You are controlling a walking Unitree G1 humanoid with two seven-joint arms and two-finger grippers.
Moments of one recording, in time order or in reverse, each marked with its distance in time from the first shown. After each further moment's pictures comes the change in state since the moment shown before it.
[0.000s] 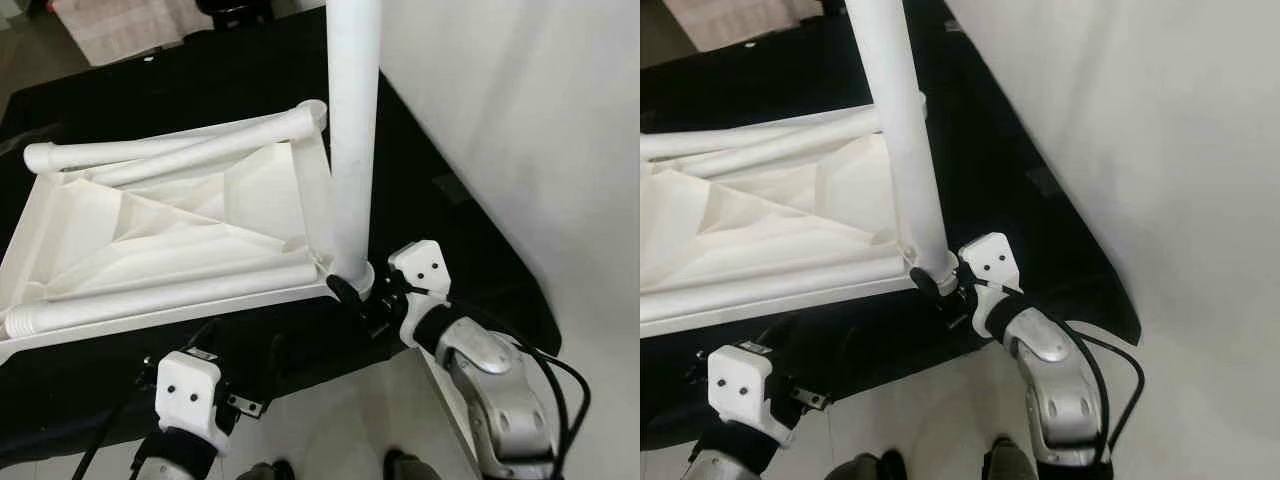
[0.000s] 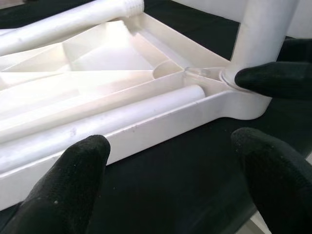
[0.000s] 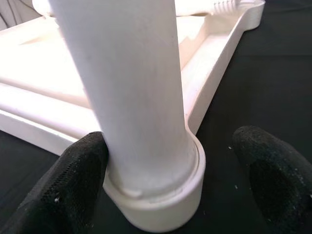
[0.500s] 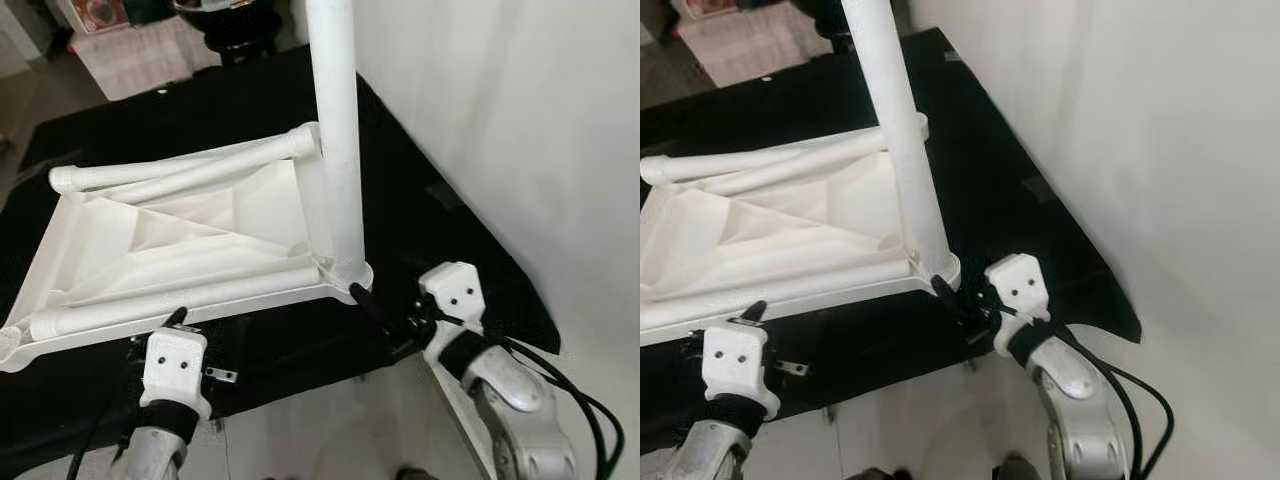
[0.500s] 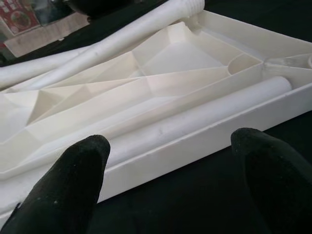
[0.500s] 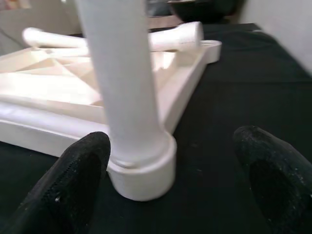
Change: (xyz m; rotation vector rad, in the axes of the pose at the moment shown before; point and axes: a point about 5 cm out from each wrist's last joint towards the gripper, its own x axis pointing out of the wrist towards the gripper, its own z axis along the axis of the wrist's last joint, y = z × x) left arm 0.018 0.029 -0.009 0.154 0.037 0.188; right arm -0.027 -0.004 -0.010 -0.010 -0.061 -0.084
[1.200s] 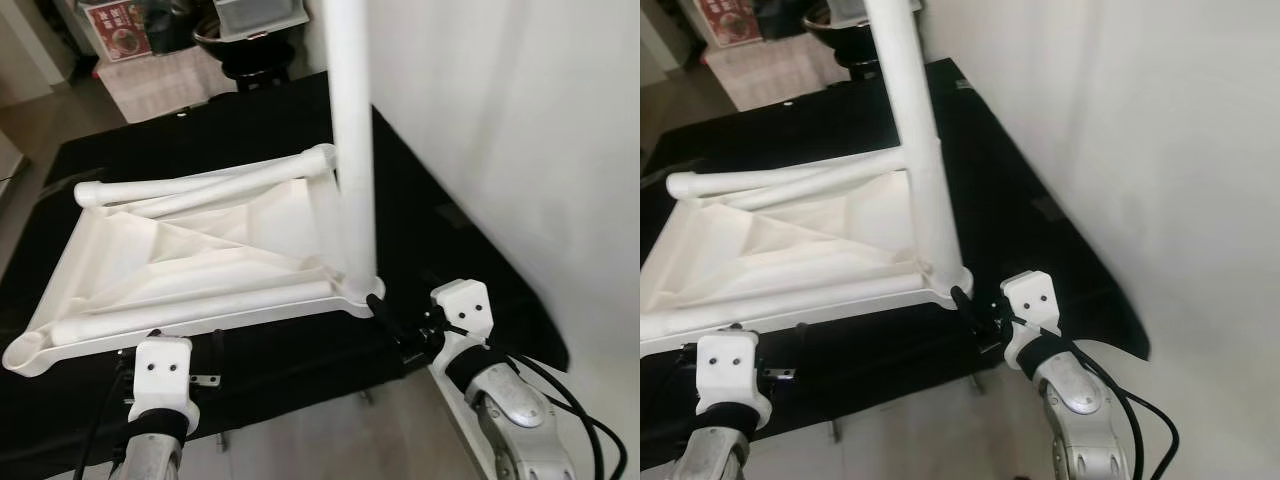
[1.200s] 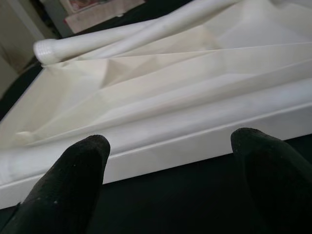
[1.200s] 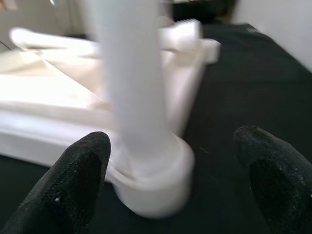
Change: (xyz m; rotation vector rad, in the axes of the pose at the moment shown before) left arm -0.003 0.007 -0.022 -0.004 0.130 0.156; right arm -0.002 -0.004 -0.023 0.034 0.059 -0.076
